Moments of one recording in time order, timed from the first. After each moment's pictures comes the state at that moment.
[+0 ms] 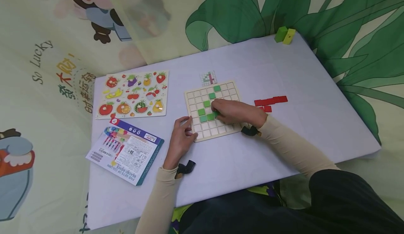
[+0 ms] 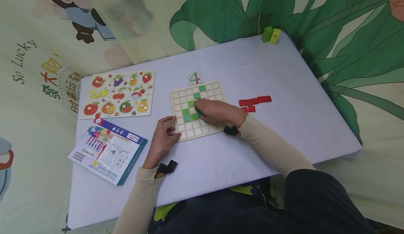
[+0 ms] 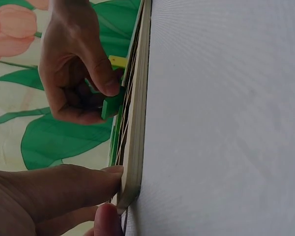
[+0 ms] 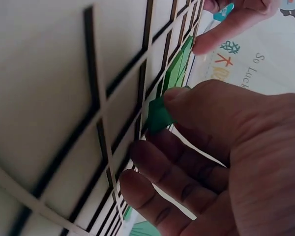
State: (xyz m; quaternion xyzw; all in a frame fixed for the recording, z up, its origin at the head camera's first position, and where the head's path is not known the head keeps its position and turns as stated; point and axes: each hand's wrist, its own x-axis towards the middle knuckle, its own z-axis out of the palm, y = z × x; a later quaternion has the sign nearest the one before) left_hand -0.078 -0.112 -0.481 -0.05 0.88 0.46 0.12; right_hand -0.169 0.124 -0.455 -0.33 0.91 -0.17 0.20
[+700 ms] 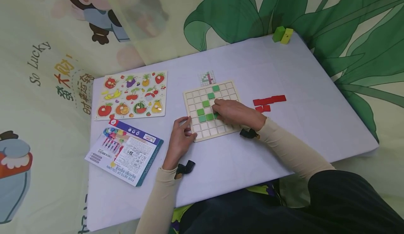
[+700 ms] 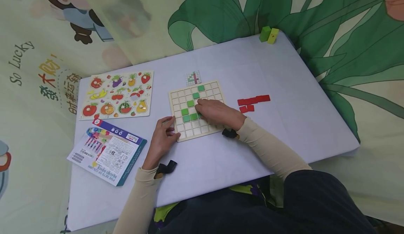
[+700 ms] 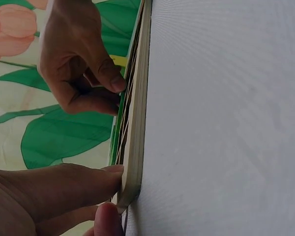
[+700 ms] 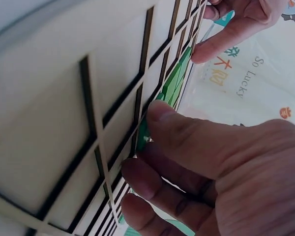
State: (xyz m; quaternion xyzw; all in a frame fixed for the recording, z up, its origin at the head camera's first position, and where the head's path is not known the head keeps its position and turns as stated) left_hand -0.077 -0.113 -0.482 -0.05 0.88 0.46 0.13; right_hand -0.157 0.126 -0.457 -0.37 0.92 -0.09 0.10
